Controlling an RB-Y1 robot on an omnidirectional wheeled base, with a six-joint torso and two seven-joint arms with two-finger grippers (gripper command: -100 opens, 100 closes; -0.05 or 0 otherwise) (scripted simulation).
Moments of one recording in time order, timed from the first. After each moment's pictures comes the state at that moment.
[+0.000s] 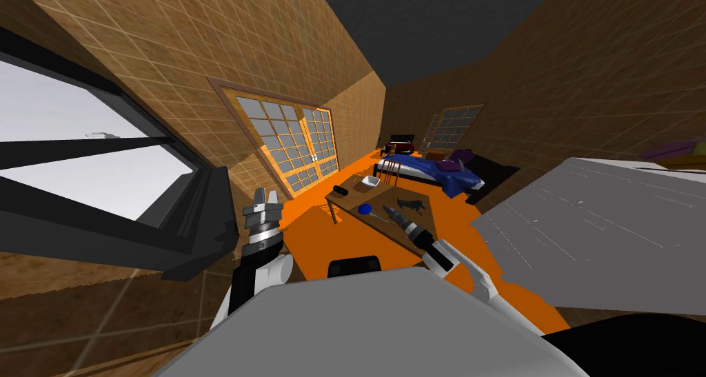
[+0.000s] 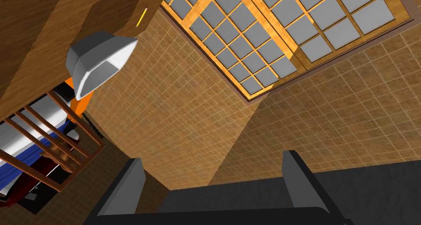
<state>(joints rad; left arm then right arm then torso) 0.52 -0.03 0.06 -2.28 0.06 -0.47 -0.03 0.46 -0.64 0.15 -1.90 0.33 -0.27 0.04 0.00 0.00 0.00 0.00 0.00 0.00</state>
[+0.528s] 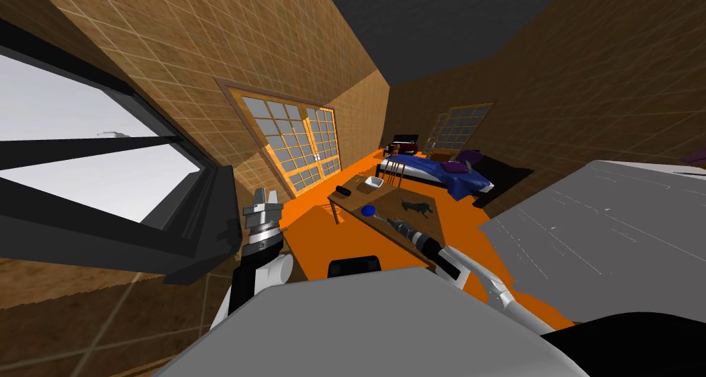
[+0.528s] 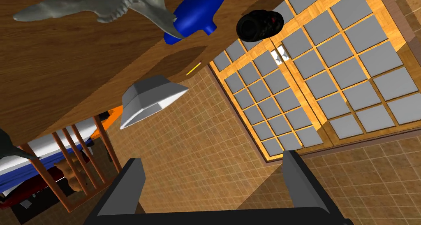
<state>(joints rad) 0.52 -0.03 0.06 -2.28 0.06 -0.47 -0.03 0.49 -0.78 0.23 -1.78 0.41 -0.20 0.07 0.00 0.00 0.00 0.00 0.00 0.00</state>
